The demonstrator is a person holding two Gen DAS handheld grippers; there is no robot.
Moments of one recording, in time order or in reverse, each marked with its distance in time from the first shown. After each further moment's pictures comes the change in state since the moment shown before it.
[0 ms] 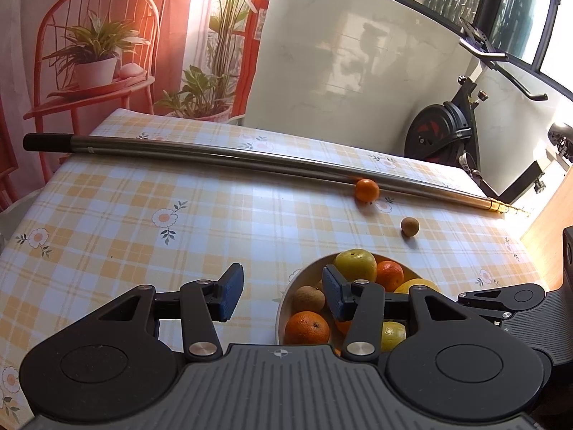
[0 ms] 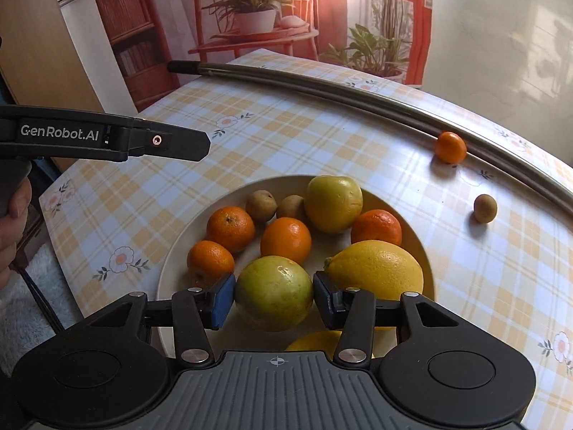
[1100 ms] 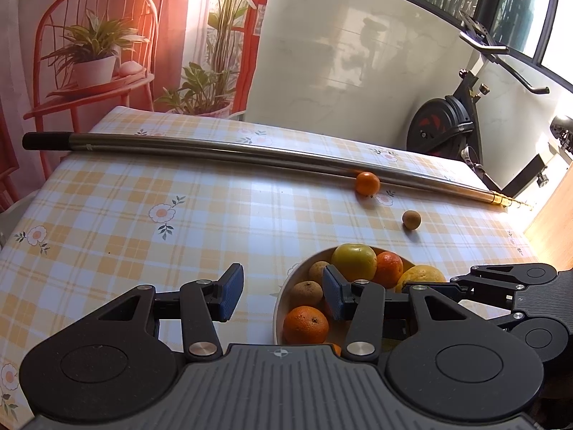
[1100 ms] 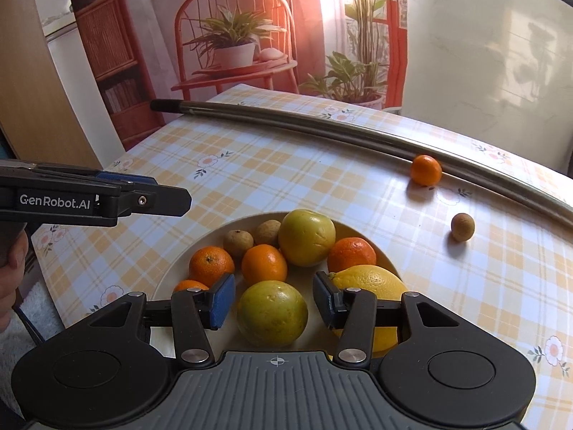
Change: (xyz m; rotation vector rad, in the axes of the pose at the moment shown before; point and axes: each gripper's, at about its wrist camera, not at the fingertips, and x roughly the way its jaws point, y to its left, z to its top) left arm 0.003 -0.006 -0.003 0.009 0.012 0.013; right arm -0.016 -0.016 0.006 0.056 -0.129 -0.028
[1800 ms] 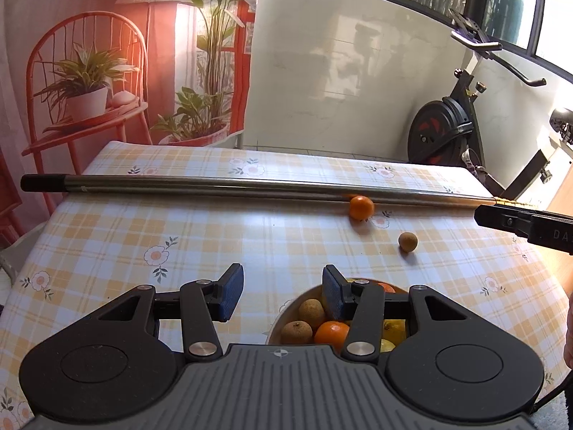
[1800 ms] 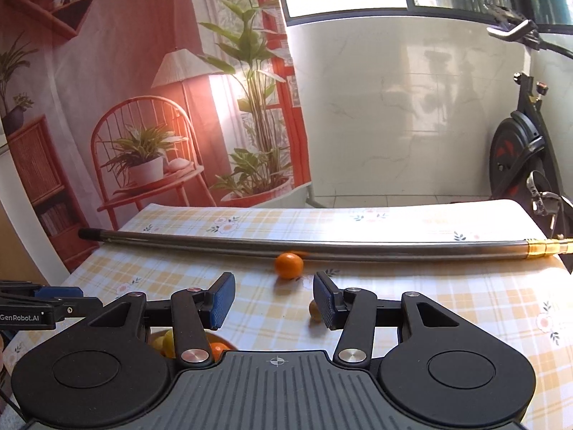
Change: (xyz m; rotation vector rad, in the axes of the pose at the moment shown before) left arm 0.001 -0.022 0.030 0.079 -0.047 0.036; right arm -0.078 -0.108 0.014 0.236 -0.318 -0.190
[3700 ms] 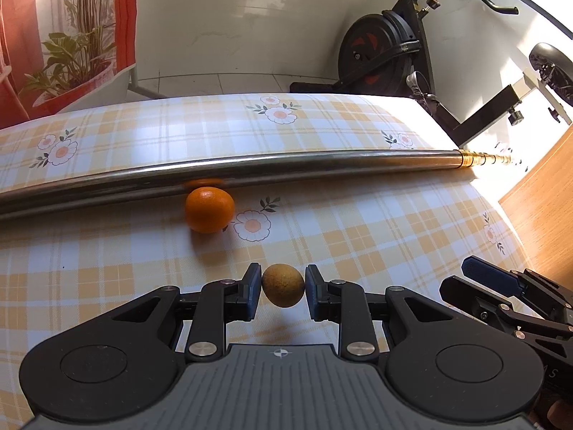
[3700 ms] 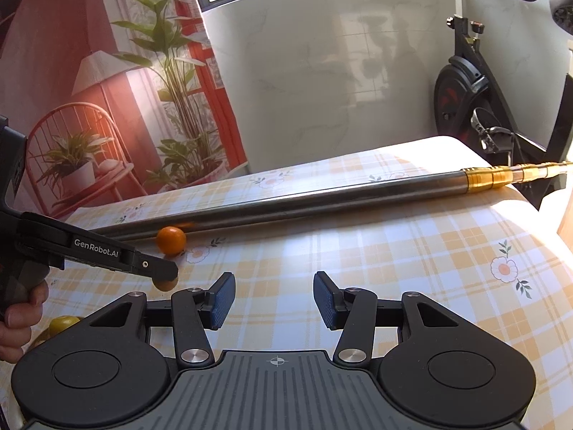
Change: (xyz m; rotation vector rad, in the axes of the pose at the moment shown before) left arm 0.182 -0.121 0.050 0.085 0.290 -0.244; right arm 0.043 -0.112 -0.052 0.148 0.050 -0.112
